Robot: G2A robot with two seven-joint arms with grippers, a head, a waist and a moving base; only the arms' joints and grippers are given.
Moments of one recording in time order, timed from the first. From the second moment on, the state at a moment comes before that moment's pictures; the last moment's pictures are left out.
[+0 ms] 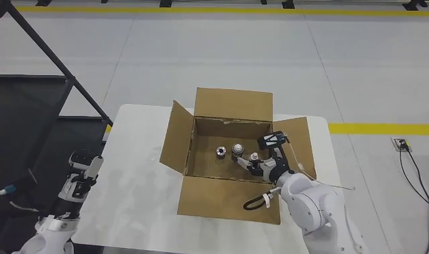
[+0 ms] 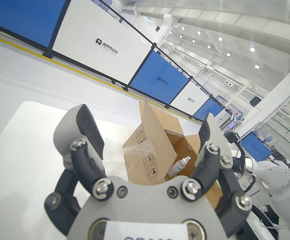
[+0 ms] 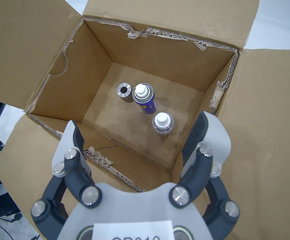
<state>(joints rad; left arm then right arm) 1.50 -1.30 -1.93 -1.87 0.41 -0.57 -0.25 -1.11 -1.36 1.30 -1.87 -1.09 0.02 0.80</state>
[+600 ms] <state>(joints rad) 1.31 -1.27 -1.66 -1.83 0.42 -0.50 -0.57 -1.12 -1.29 1.84 -1.69 -0.20 -0.41 1.14</state>
